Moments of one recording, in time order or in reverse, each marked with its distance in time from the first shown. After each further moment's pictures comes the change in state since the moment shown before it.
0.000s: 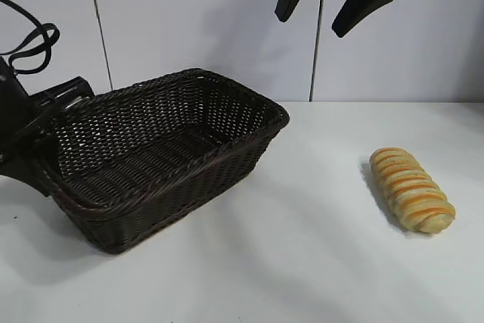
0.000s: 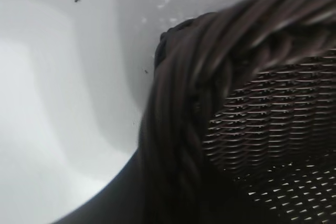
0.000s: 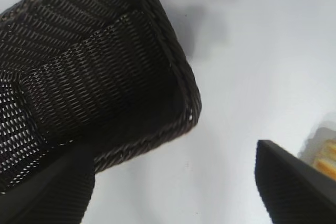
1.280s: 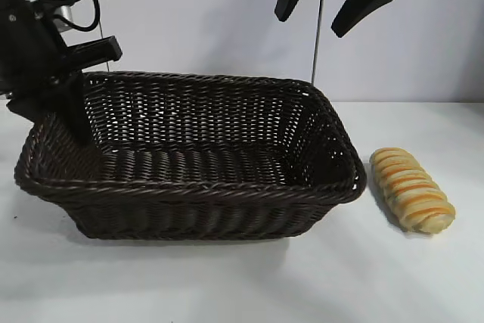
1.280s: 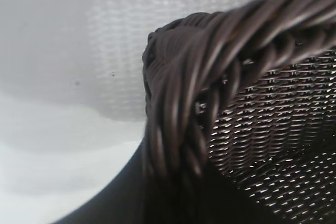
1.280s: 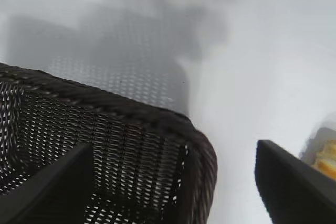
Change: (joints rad) left arm 0.070 0.190 -0.363 -0.139 0.354 0.638; right arm 0.000 0.000 0.000 0.010 0.000 0.000
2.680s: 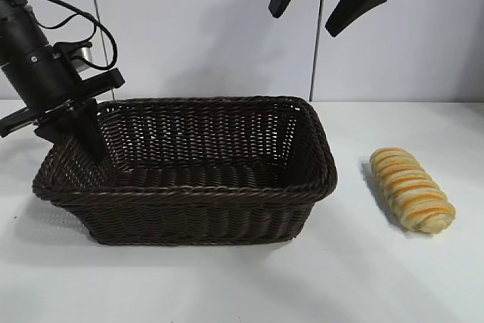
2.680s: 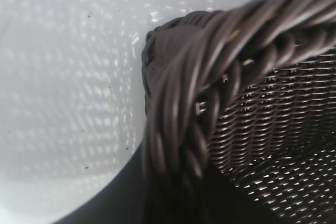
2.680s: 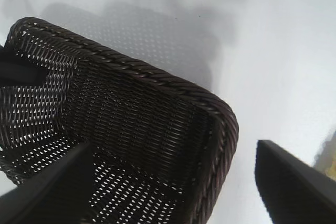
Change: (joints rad) left arm 0.047 0.226 -0.136 -0.045 0.020 0.125; right arm 0.000 0.000 0.000 0.032 -0.001 0.000
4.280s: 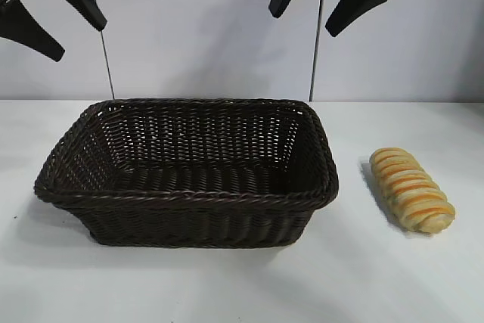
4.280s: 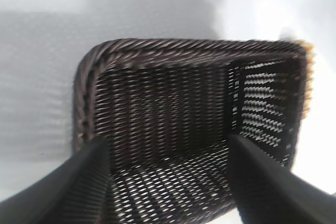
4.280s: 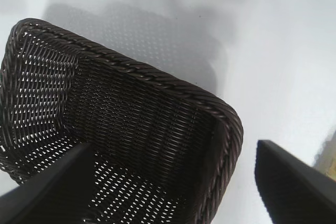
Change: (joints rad) left arm 0.046 -0.308 -0.002 -0.159 -0.019 -0.071; right arm 0.000 0.000 0.000 0.019 0.001 0.008
